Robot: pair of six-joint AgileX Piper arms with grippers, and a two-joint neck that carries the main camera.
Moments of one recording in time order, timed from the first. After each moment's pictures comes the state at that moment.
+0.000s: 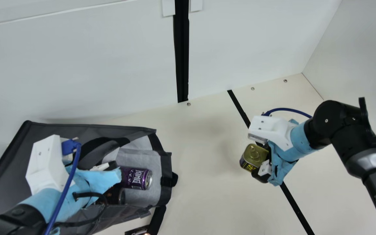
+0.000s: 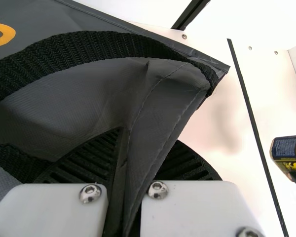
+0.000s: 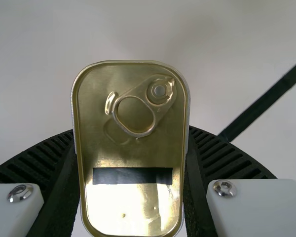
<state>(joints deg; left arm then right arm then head) -36.7 82.3 -72.0 -2.4 38.7 -33.4 -16.8 83.8 -69.1 16.8 69.9 -67.5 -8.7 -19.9</state>
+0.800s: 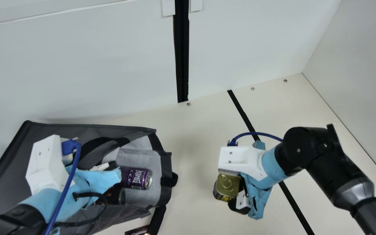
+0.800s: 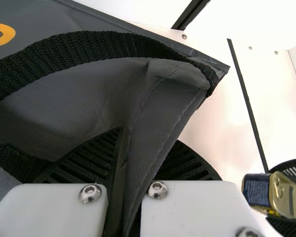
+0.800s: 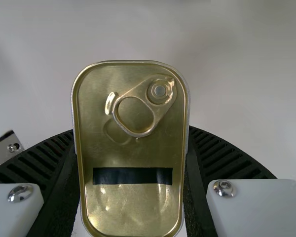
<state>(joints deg) -36.7 82.3 -72.0 -2.4 38.7 -33.4 -1.1 77.0 -61.1 19.4 69.9 -66.3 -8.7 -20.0</state>
